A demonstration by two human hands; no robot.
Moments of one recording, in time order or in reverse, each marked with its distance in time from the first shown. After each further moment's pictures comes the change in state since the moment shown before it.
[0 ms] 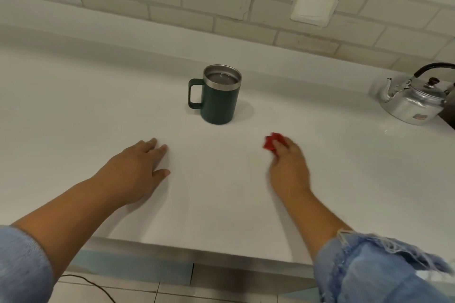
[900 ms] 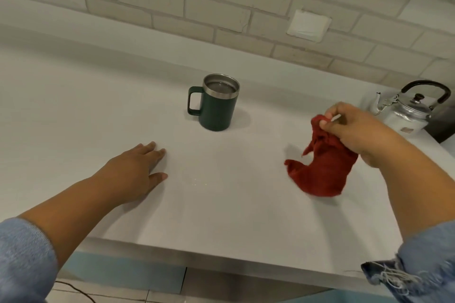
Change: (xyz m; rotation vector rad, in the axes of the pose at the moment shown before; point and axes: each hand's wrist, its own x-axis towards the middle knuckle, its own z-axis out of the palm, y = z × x) left_hand 0.001 -0.002 -0.003 -0.030 -0.032 -0.001; right_hand 0.054 -0.018 -0.156 0.132 -0.168 0.160
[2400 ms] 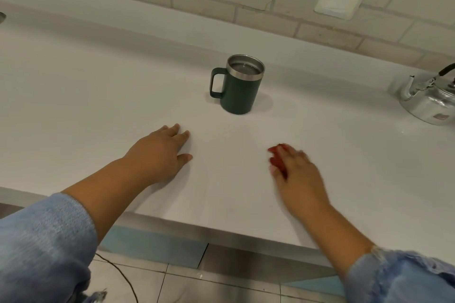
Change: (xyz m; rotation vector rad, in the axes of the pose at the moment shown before) left_hand -0.001 0.000 0.001 0.031 -0.011 0.021; right_hand -0.078 0.032 0.164 -0.494 -0.001 -0.204
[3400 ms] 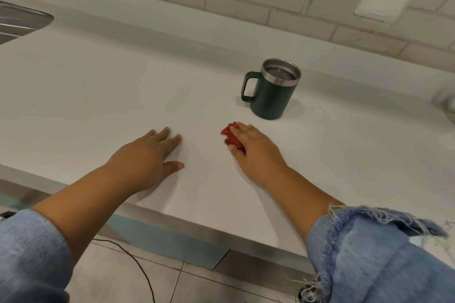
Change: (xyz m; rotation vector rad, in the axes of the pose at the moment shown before) left_hand -0.029 -0.074 0.001 0.014 -0.002 -0.102; right_hand 0.068 -0.115 0.040 0.120 -0.144 -0.366
